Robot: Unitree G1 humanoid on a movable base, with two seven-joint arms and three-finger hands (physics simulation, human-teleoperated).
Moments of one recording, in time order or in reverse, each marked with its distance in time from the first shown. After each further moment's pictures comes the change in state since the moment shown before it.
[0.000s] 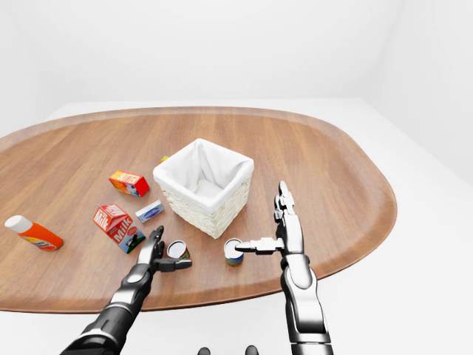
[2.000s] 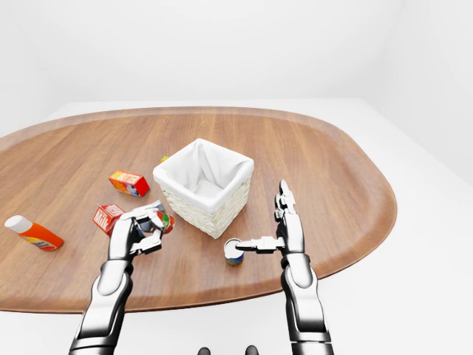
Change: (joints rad) left arm 0.340 -0.038 -0.006 -0.930 0.138 0.000 -0.003; right arm -0.007 -0.001 -0.004 0.002 0.010 -0.001 -0.001
